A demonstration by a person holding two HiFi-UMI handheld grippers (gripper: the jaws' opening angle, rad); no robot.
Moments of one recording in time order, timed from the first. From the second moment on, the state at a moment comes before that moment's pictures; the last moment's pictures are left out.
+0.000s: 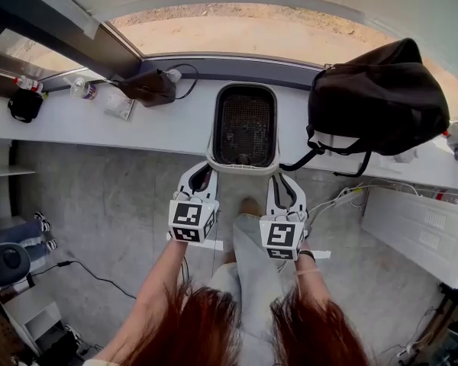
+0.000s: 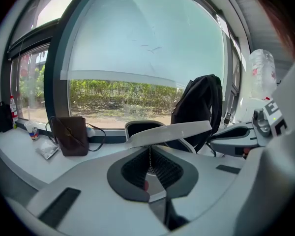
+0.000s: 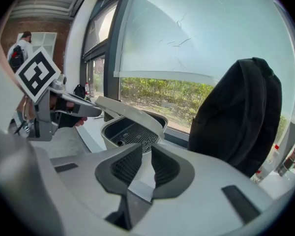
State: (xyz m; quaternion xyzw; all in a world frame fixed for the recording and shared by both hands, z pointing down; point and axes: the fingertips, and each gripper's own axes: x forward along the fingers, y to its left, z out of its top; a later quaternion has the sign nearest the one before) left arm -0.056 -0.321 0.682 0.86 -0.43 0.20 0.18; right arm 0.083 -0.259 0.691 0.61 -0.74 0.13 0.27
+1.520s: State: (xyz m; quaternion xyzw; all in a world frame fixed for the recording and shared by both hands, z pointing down) left arm -0.076 -0.351 0.674 0.84 -0.46 0.24 0.13; right arm 0.092 -0.331 0.655 0.59 -0.75 0.01 0.30
